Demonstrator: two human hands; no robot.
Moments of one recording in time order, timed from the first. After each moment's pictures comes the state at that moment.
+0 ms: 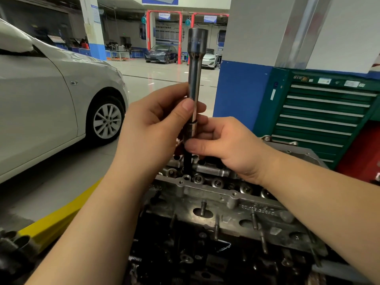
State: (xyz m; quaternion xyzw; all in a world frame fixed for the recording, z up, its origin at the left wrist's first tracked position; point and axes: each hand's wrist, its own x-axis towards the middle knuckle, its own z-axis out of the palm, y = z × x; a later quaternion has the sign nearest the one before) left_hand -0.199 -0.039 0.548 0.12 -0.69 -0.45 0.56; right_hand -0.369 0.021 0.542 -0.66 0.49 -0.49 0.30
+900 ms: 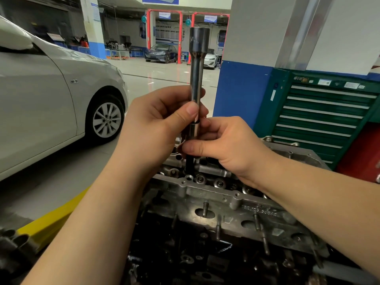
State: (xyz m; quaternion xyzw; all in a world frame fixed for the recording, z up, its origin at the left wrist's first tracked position) left_hand -0.197 -0.046 0.551 0.09 -0.67 -0.51 0.53; right_hand -0.355 0.023 0.543 -0.60 0.52 -0.53 0.28
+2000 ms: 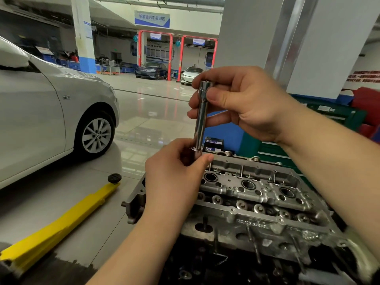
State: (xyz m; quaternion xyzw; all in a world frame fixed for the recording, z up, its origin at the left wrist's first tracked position) left_hand -0.207 -0.016 0.527 0.27 -0.69 -0.36 0.56; right_hand -0.350 0.035 0.668 -0.67 0.49 -0.50 0.25
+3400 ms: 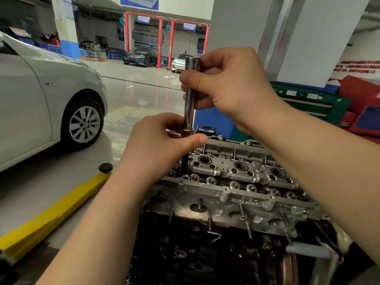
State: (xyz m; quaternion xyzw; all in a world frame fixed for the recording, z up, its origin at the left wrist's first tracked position) left_hand -0.180 -0.040 0.552 0.26 -0.76 -0.40 0.45; right_hand -0.323 0.027 0.650 -0.60 0.57 -0.55 0.06
